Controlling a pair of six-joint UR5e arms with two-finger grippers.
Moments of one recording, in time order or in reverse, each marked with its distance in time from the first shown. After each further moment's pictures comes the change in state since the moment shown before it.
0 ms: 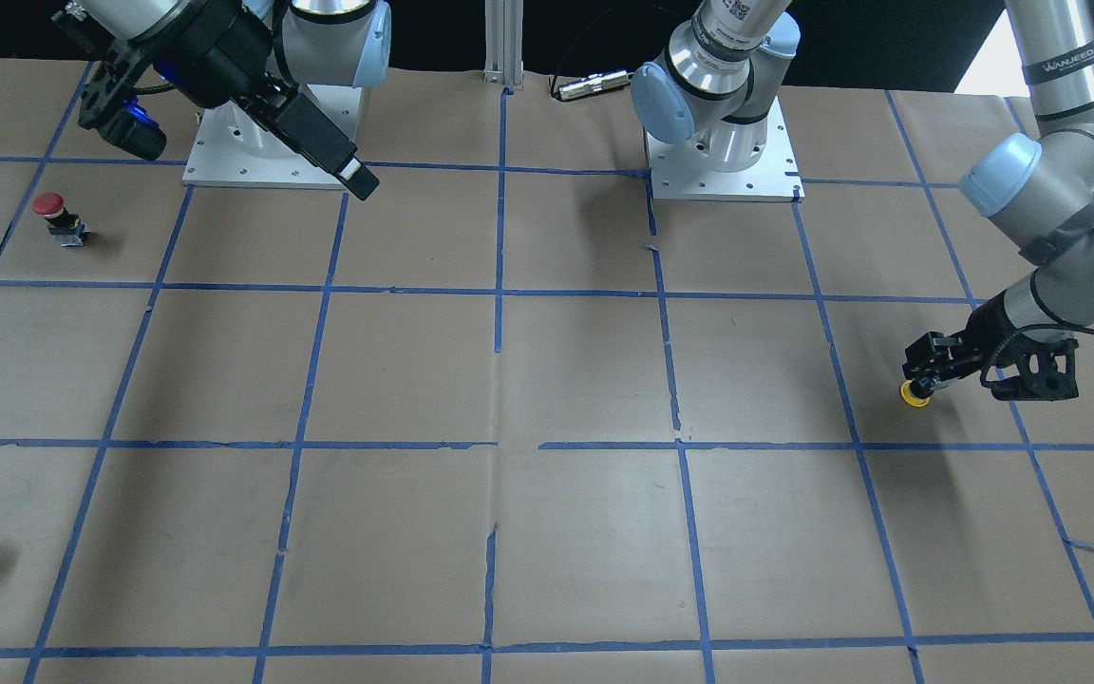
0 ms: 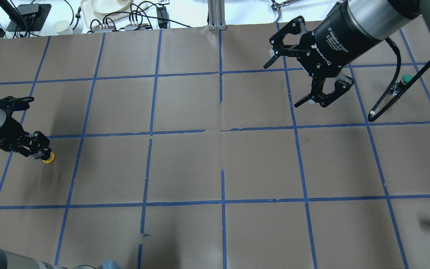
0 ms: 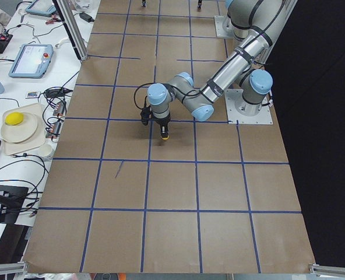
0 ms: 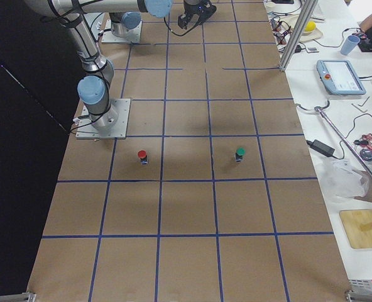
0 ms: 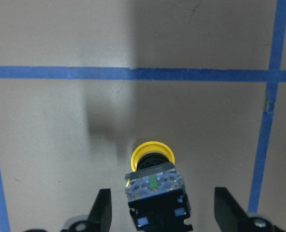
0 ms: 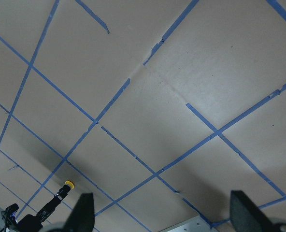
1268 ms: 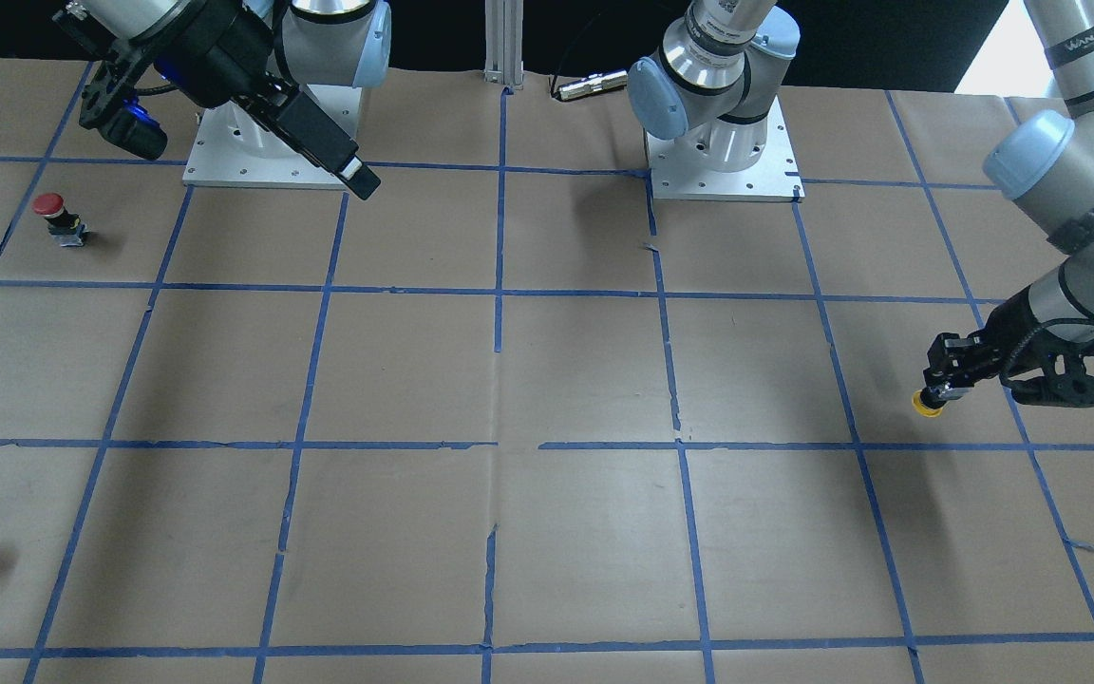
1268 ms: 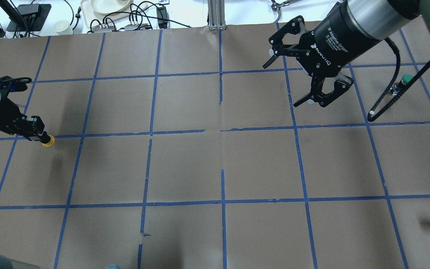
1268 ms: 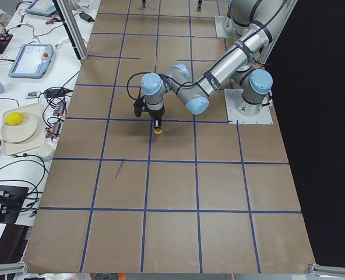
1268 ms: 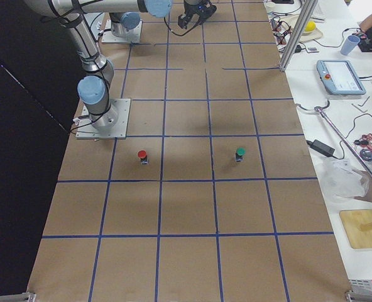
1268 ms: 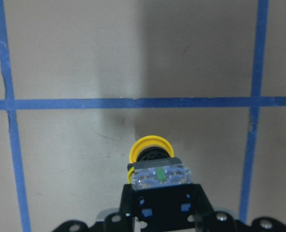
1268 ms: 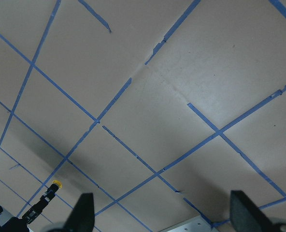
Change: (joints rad) left arm -0.084 0.047 0.146 -0.198 -0.051 0.005; right arm 0.000 0.000 0.001 -0.006 0.008 -0.008
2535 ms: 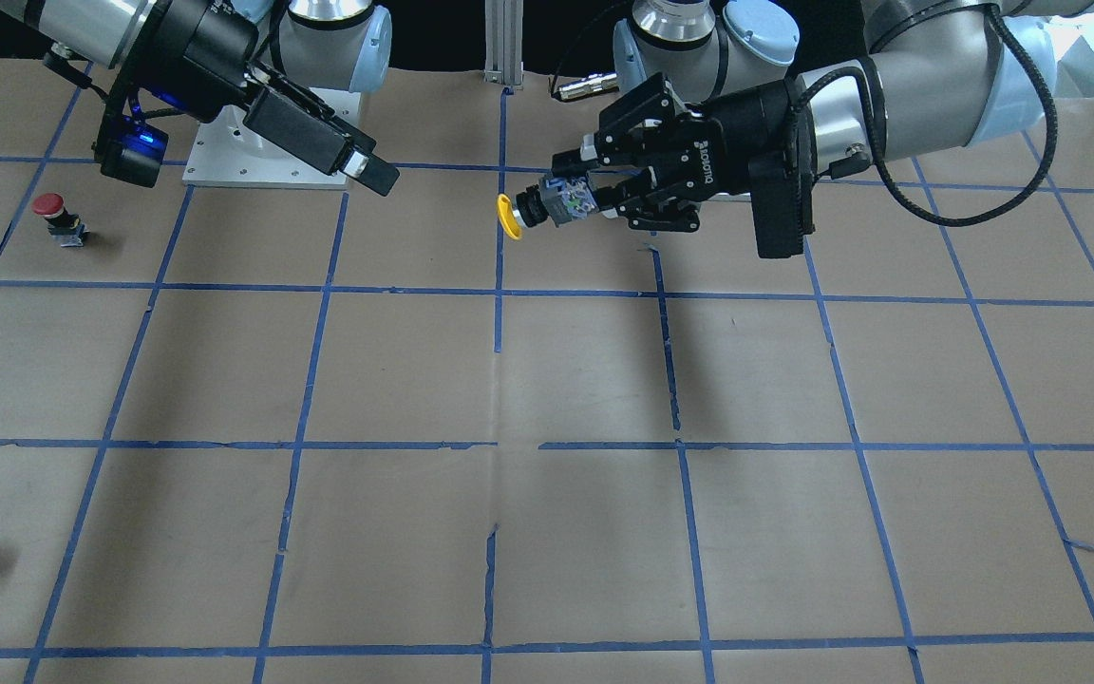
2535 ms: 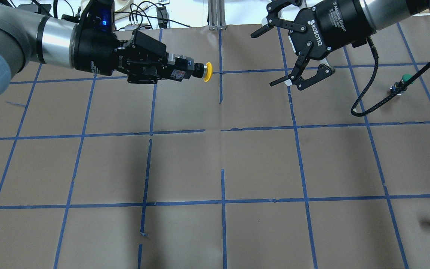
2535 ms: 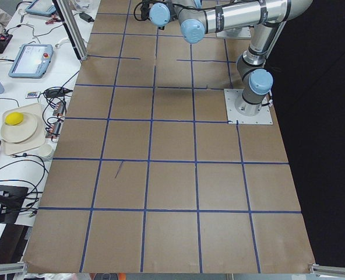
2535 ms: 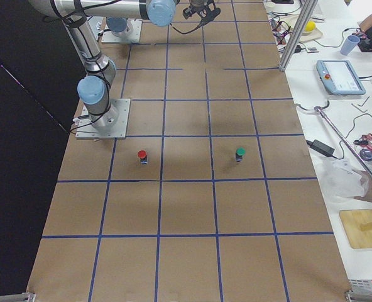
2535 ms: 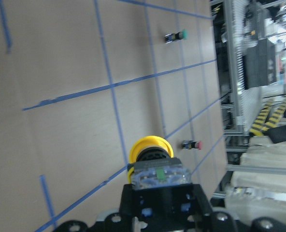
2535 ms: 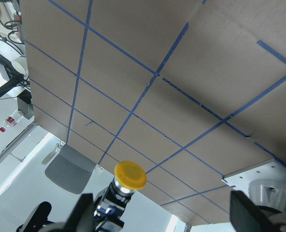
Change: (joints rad) left arm -0.432 0.256 0.095 -0.609 -1.187 -0.107; right arm -0.065 0.027 0.021 -0.002 0.361 0.093
